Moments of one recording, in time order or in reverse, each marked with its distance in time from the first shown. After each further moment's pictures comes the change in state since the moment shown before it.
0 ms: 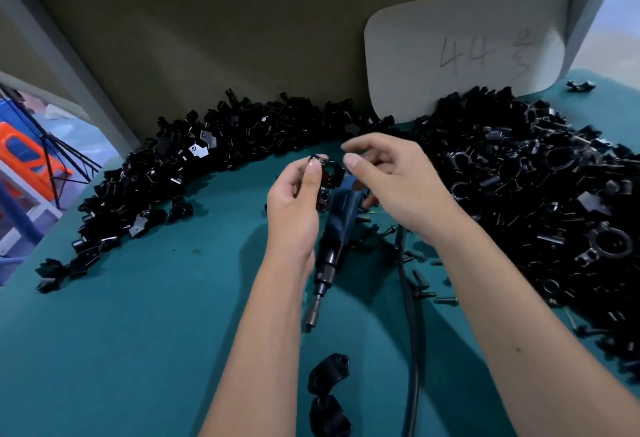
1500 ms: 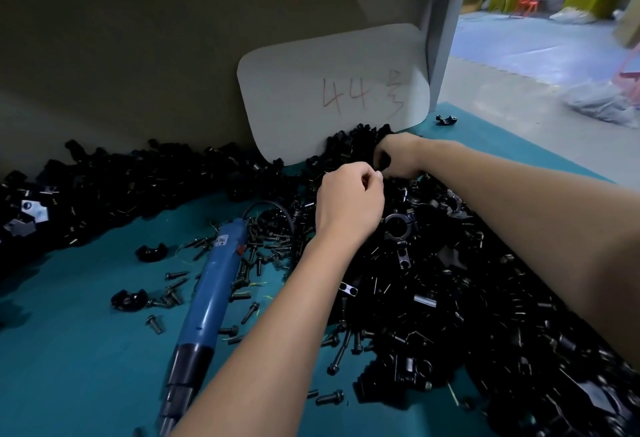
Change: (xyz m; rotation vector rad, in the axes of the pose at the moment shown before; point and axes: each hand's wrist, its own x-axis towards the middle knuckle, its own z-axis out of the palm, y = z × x) left_hand 0.037 -0.026 0.234 0.659 -0.444 0.167; right_hand 0.151 0.115 -0.217 -1.101 -0.324 0.400
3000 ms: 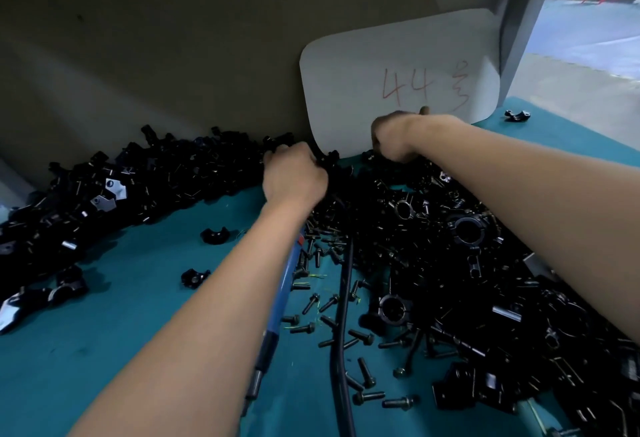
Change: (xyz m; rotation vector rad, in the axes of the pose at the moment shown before) left_hand 0.042 -0.077 -0.116 0.570 0.113 -0.171; right_hand 0.020 -0.114 -0.026 -0.211 0.003 -0.095
